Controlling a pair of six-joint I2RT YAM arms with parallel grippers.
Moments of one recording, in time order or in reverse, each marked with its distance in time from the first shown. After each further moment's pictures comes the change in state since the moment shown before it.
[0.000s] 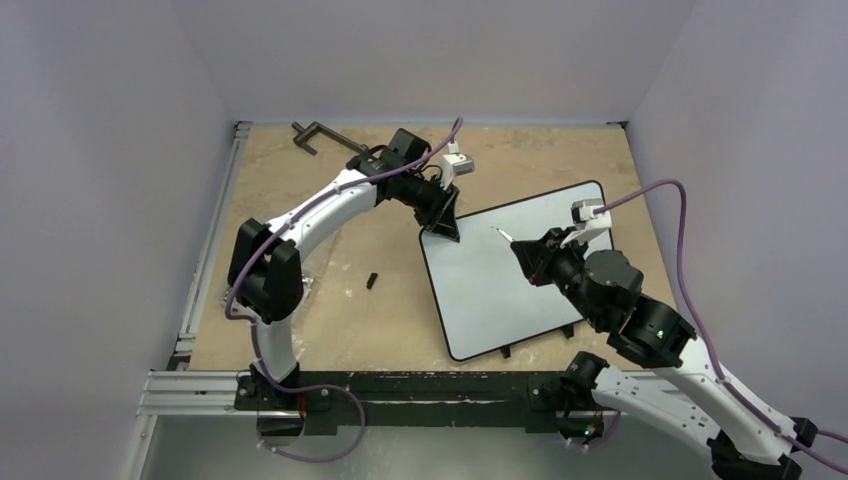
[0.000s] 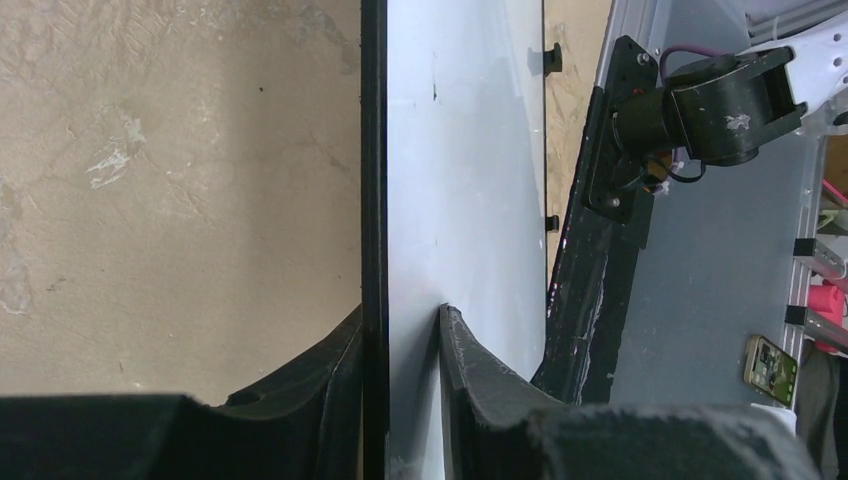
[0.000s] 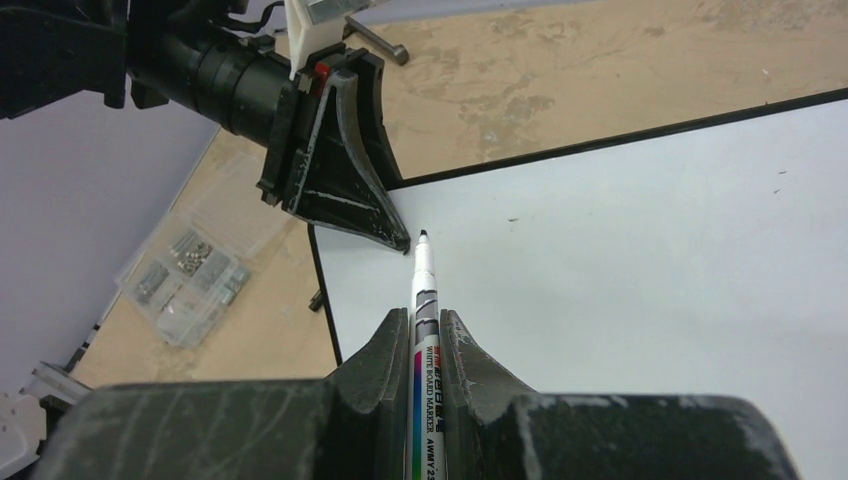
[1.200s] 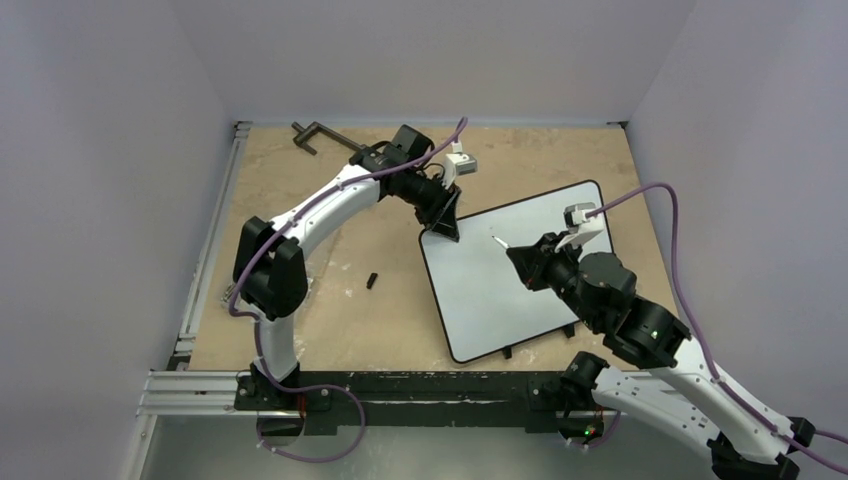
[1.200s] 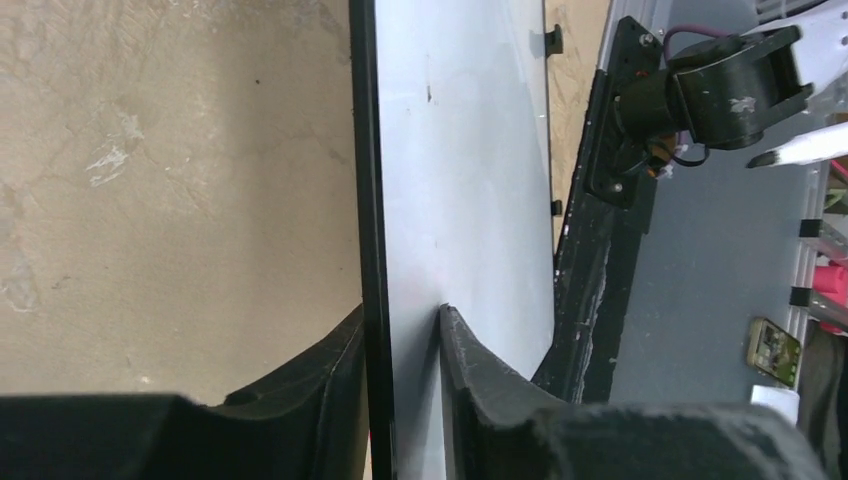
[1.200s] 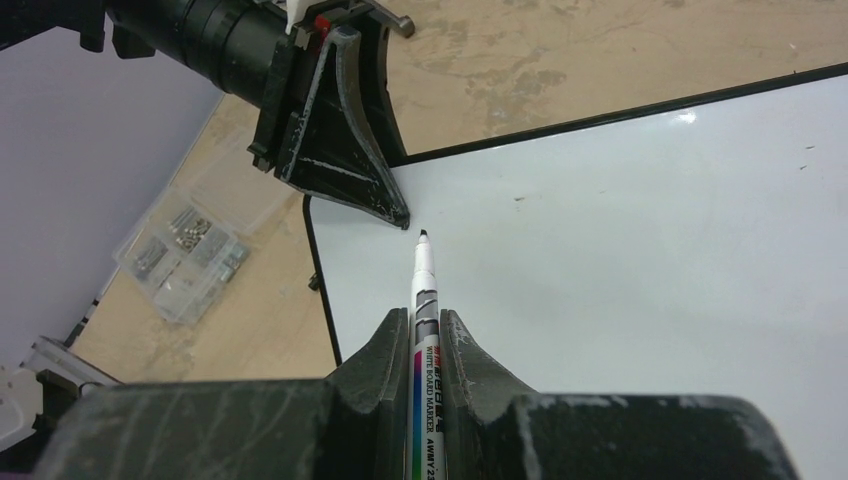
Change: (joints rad) left arm -0.004 0.031 0.068 -0.081 0.003 0.043; right arm 0.000 -0.014 -0.051 0.000 -0.037 0.006
